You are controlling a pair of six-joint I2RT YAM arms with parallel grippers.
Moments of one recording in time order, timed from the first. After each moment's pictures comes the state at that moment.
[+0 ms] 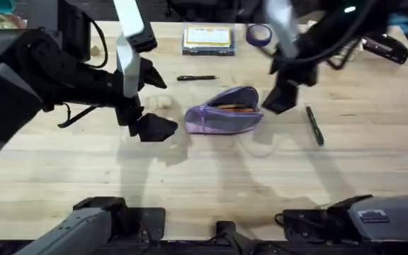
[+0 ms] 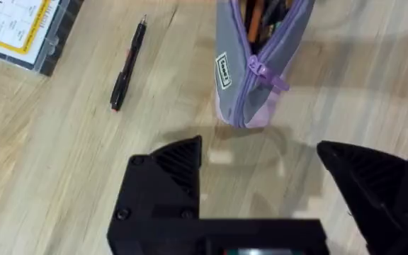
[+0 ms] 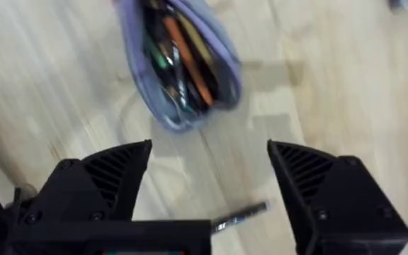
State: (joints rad) left arm 0.03 1.15 0.95 -0.98 0.68 1.11; right arm 0.31 1.58 1.50 -1.24 -0.25 -0.89
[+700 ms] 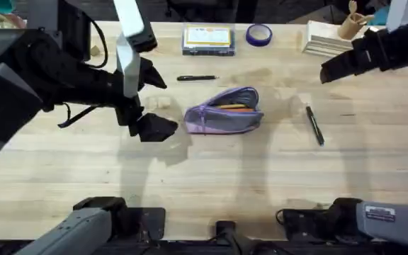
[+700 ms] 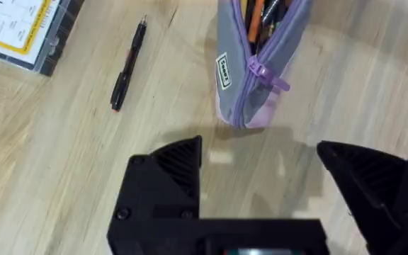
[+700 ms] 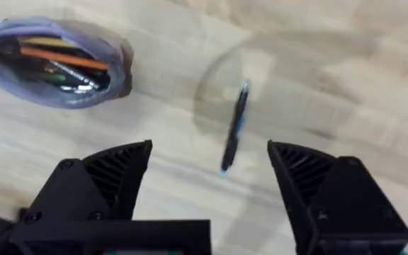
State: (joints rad) left arm 0.03 1.15 0.95 -0.98 0.68 1.11; right arm -0.18 1.46 1.50 -1.31 -0.24 -0.43
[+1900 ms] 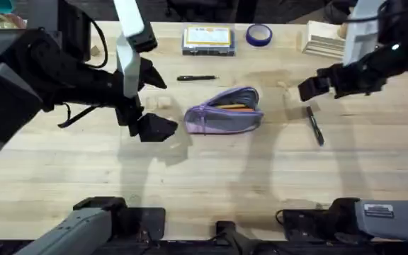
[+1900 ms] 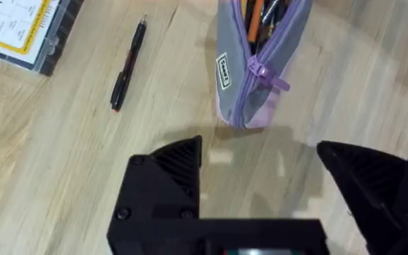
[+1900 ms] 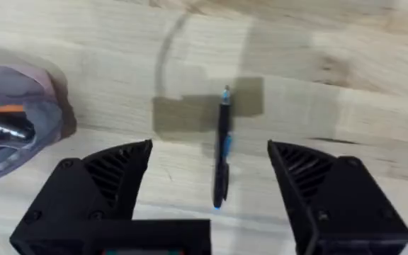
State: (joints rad) left arm 0.03 1.15 0.95 -0.98 0.68 1.11; right arm -0.15 1.52 1.18 -0.97 -0.10 -0.23
